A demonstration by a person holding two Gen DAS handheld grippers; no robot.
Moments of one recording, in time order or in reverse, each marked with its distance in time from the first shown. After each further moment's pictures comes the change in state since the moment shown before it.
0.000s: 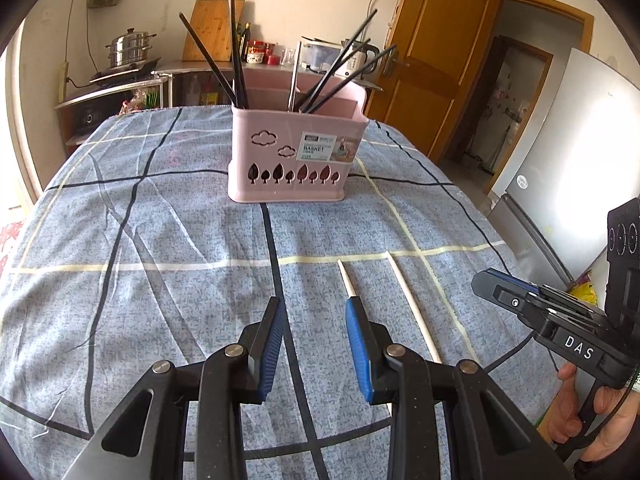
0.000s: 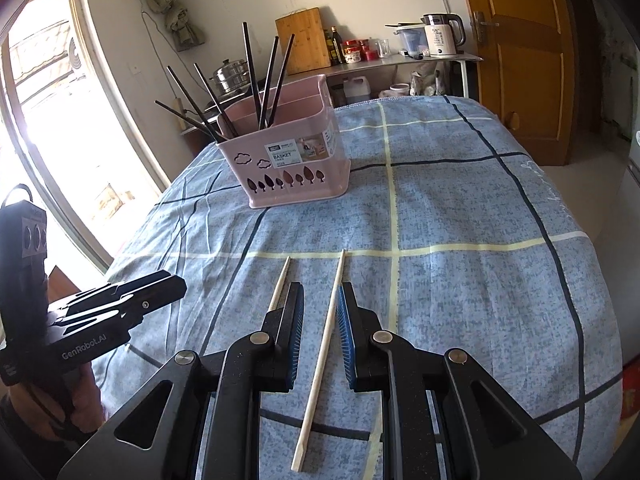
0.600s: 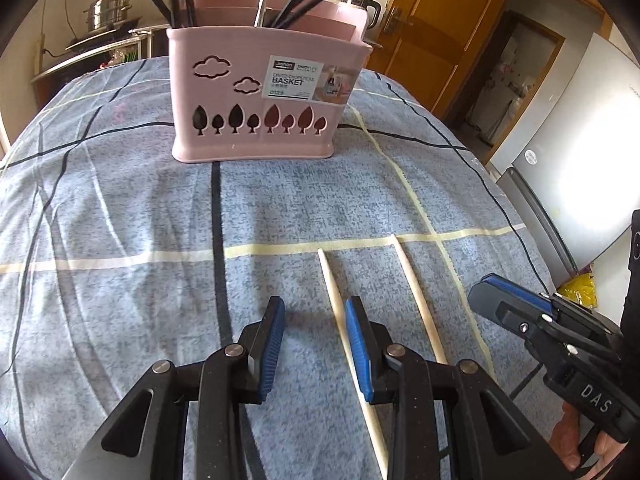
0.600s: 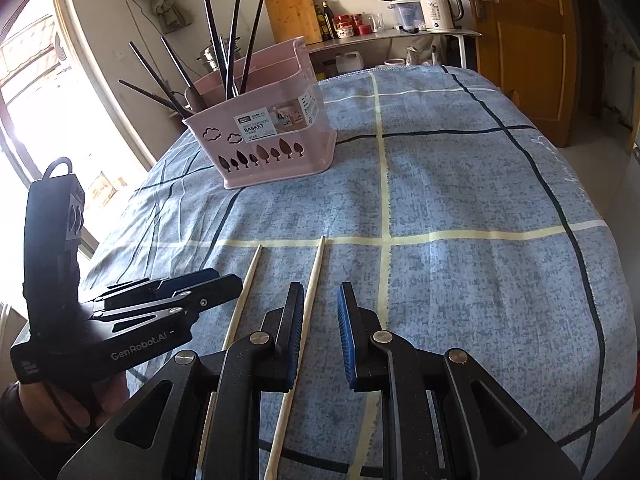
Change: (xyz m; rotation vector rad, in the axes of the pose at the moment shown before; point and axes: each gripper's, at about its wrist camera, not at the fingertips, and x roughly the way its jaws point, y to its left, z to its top) left arm 0.090 -0.014 0.013 -0.019 0.152 -0.040; right arm 0.040 -0.017 0.005 0.018 0.087 -0.015
